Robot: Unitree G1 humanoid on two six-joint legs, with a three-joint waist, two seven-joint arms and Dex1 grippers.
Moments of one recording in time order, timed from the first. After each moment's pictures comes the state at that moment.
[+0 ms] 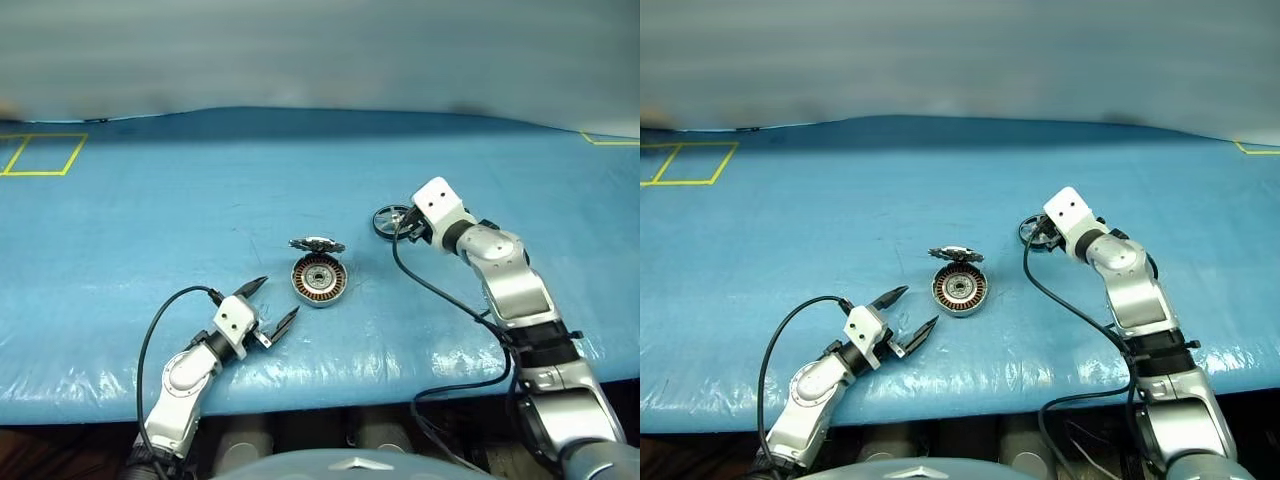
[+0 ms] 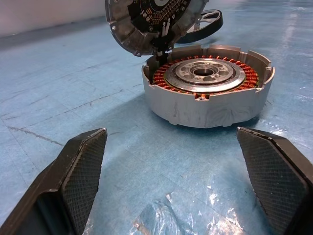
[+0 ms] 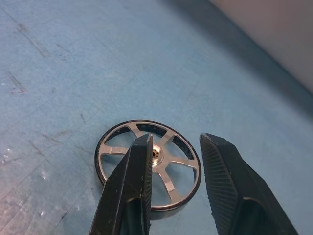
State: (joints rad) left arm 0.13 0.28 -0.16 0.12 -0.08 -0.36 -0.56; right arm -0.49 -0.50 0.09 0.12 -0.04 0.46 0.48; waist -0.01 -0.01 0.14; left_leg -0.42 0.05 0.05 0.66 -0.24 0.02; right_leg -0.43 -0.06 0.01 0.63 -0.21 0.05
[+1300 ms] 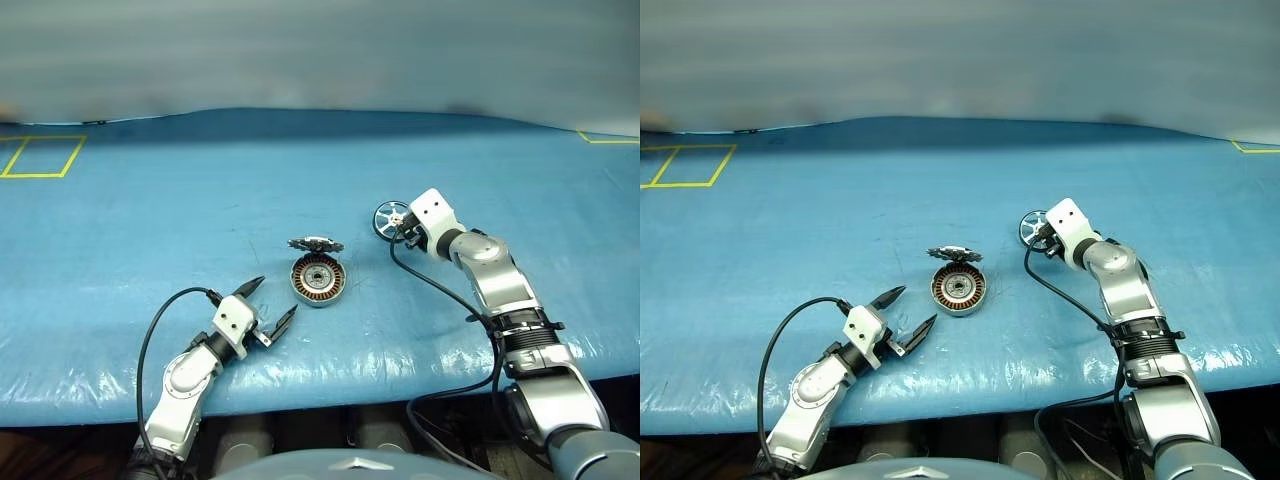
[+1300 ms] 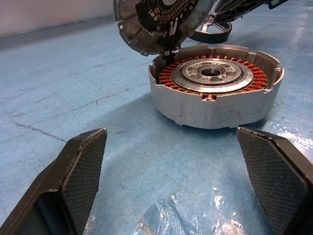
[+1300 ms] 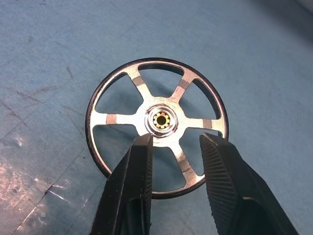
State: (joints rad) left arm 0.14 0.28 -0.16 0.11 -0.08 -0.34 -0.52; right arm -0.52 -0.49 0.10 0.35 -0.07 0.36 0.50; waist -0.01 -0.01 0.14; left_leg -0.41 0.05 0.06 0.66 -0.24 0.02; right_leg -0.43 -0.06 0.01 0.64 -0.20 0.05
